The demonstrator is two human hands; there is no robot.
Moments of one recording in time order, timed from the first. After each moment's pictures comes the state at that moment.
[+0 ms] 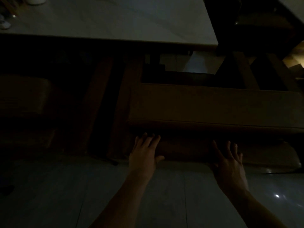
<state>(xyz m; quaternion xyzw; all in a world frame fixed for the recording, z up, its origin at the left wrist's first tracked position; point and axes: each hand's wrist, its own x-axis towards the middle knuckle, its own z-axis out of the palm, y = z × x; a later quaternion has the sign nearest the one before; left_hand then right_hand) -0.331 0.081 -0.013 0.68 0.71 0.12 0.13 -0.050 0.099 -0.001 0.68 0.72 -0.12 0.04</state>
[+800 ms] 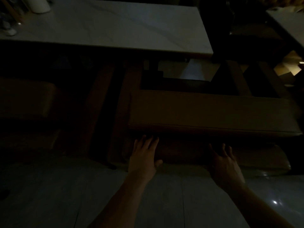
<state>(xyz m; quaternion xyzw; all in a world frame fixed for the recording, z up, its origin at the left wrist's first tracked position) -0.334 0.076 -0.007 0.70 0.70 0.08 0.16 -0.049 0.108 0.016 0.66 0.73 -0.14 0.11</state>
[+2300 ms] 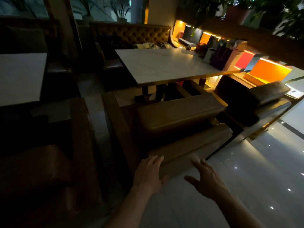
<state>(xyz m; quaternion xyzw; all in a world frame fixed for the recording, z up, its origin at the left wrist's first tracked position) 0.449 0.173 0.120 0.83 0.48 0.05 0.28 0.667 0.085 0.147 0.82 0.54 -0.20 -0.03</state>
